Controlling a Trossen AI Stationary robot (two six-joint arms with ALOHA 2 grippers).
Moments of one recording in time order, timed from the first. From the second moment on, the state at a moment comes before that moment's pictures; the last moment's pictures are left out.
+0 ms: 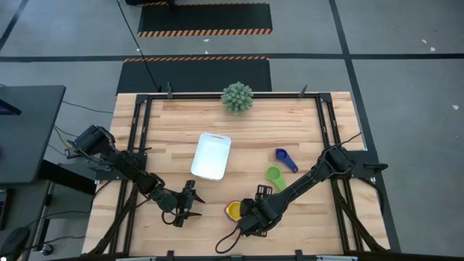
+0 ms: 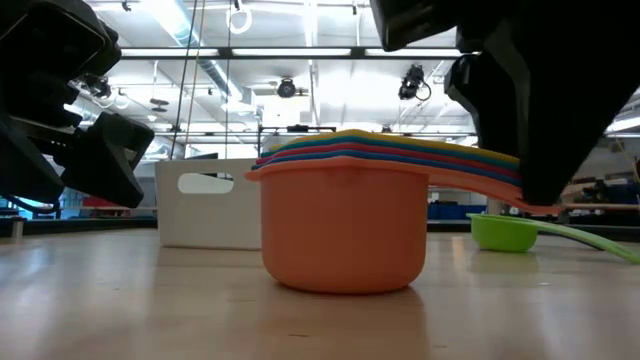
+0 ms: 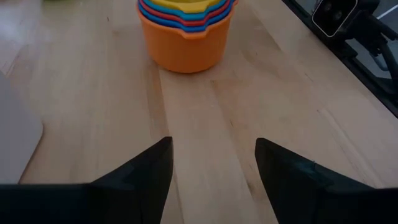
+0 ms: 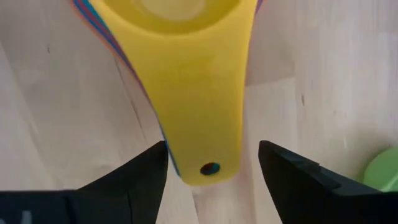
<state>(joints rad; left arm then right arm) -0.68 1.60 0.42 0.63 -0.37 -0.29 0.56 2.16 1.73 -1.12 0.14 0.76</state>
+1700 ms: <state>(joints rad) -0.68 1.60 0.42 0.63 -0.37 -0.28 0.48 1.75 1.05 -0.94 0.29 1.23</state>
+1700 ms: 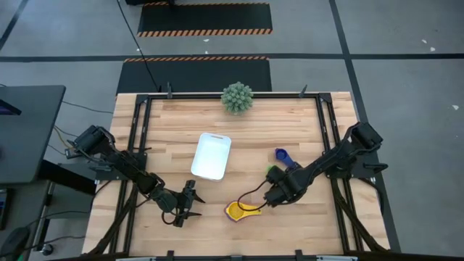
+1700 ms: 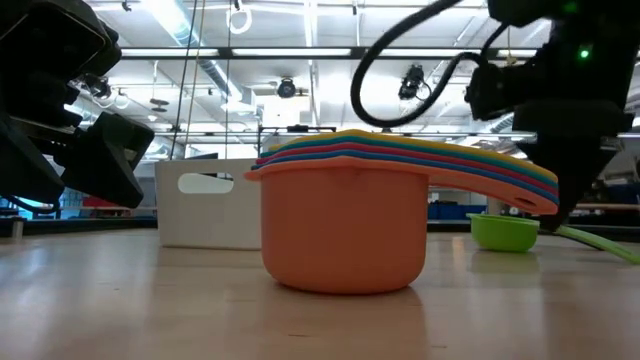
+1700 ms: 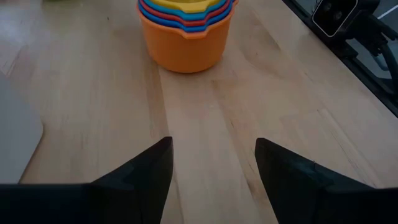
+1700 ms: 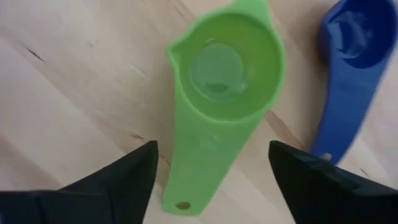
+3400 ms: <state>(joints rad) -0.68 1.60 0.42 0.62 -0.37 -0.29 0.57 1.75 1.09 -0.85 0.40 0.98</state>
